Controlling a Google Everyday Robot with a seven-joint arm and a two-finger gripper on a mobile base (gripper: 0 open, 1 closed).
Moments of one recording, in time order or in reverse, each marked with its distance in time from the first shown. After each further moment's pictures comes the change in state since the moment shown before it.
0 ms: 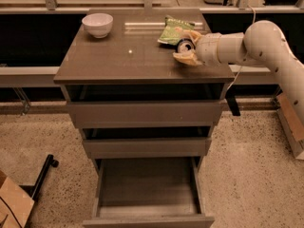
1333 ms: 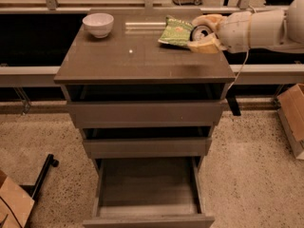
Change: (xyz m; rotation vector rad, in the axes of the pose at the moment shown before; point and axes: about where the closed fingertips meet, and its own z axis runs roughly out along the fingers) arm -0.070 -0.005 -0.093 -0.017 -0.074 0.008
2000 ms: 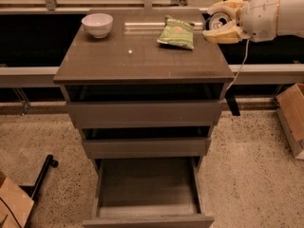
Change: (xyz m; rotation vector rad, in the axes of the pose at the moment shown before) arm -0.030 -0.007 -0.052 -0.020 -0.002 -0.005
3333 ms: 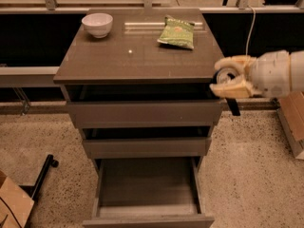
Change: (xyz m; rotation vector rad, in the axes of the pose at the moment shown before) arm 0.040 0.136 -0.033 -0.084 0.104 0.221
